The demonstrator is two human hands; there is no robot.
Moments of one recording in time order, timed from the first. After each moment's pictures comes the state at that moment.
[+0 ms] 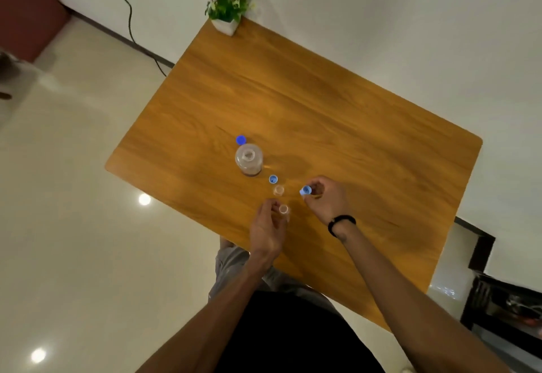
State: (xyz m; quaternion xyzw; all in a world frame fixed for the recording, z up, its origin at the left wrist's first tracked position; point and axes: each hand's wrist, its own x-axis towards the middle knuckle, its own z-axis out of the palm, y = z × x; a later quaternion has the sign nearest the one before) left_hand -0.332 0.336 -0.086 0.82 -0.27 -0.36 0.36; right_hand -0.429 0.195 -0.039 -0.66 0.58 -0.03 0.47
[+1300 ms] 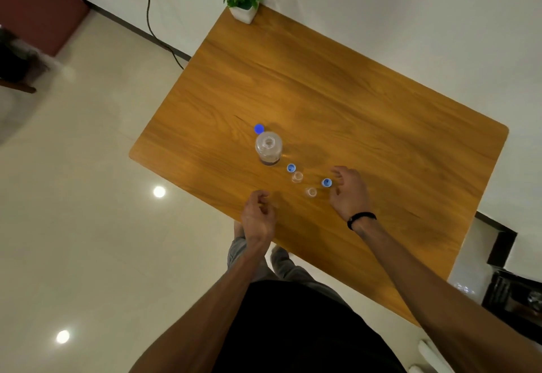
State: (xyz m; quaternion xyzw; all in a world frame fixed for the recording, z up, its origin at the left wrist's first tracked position) left_hand -0.292 0.368 -0.087 0.85 -0.13 -0.35 0.38; right_hand -0.440 0.207 -0.050 -0.72 0.58 -0.01 0.39
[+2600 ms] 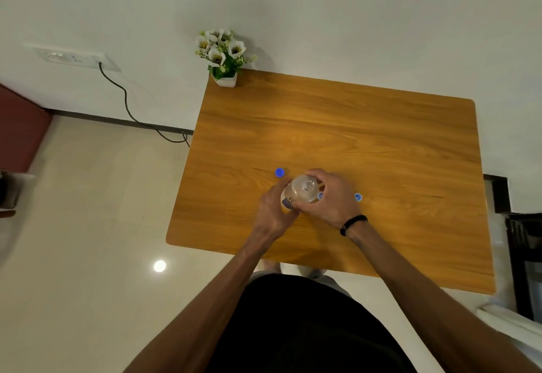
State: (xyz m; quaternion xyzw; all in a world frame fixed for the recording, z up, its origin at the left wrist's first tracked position) left_hand -0.121 0.309 -0.025 0.65 -0.55 -0.41 0.33; right_hand -0.279 0.253 0.030 -0.71 0.58 -0.14 0.38
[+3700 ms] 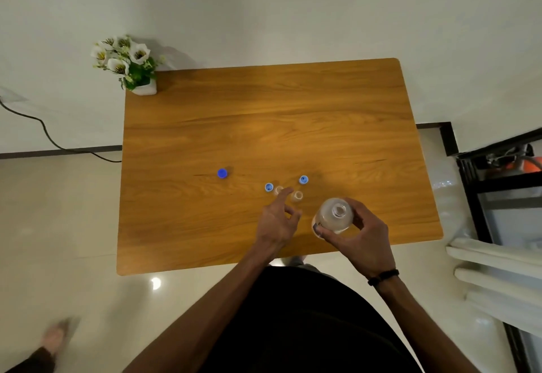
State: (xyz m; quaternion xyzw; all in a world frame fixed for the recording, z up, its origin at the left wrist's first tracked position) left_hand -0.249 0.311 -0.029 0.65 -0.55 -0.49 0.19; right_hand -0.436 0.358 0.044 -0.53 0.69 -0.31 0.38
